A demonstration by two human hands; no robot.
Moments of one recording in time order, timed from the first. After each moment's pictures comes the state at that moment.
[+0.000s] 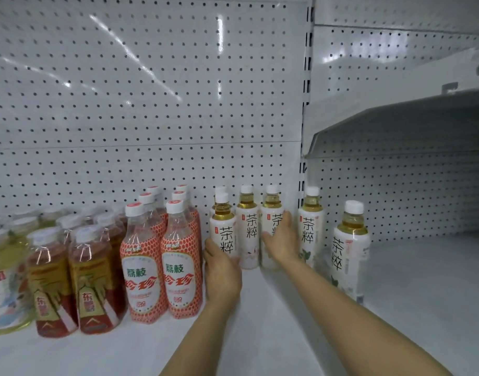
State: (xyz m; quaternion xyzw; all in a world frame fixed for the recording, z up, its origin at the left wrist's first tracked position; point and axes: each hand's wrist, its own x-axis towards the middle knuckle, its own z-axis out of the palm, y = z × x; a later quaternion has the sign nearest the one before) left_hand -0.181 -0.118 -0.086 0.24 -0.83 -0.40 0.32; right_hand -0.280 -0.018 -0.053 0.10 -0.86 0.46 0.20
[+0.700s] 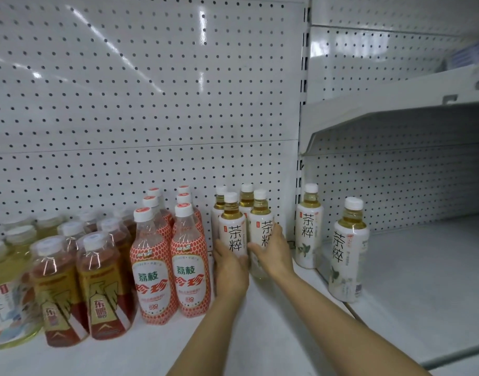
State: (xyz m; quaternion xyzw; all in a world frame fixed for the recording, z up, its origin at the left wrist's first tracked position) left_hand -0.182 -0.126 -0.092 0.18 -0.85 -0.42 0.27; right_hand -0.226 -0.032 -0.066 0.09 -0.85 0.49 0.16
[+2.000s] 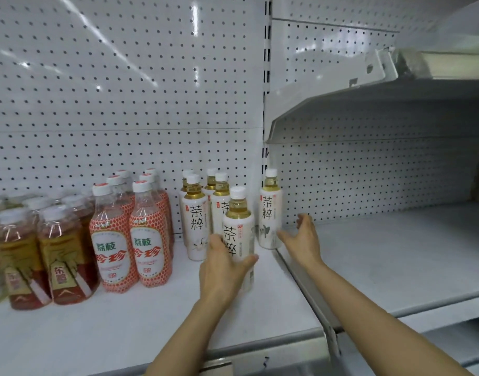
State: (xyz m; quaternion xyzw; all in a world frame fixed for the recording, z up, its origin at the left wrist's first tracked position) left_hand -0.112 -0.038 -0.083 0.13 -0.86 -0.41 0.28; right_hand -0.237 0.119 -0.085 0.07 -0.84 0.50 0.20
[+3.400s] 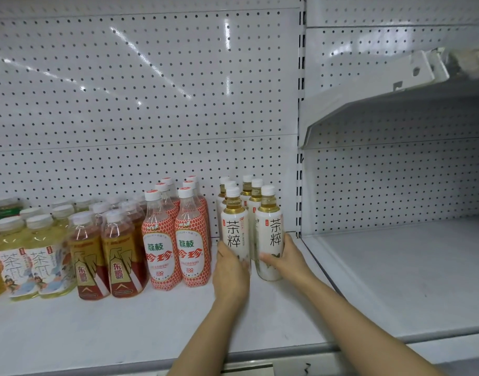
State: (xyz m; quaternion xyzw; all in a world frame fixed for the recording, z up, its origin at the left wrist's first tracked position) left_hand -0.126 -0.089 -0.103 0.22 -0.85 -0.37 0.30; right_hand -0.192 0.036 -0.094 0.22 -0.77 0.60 0.00
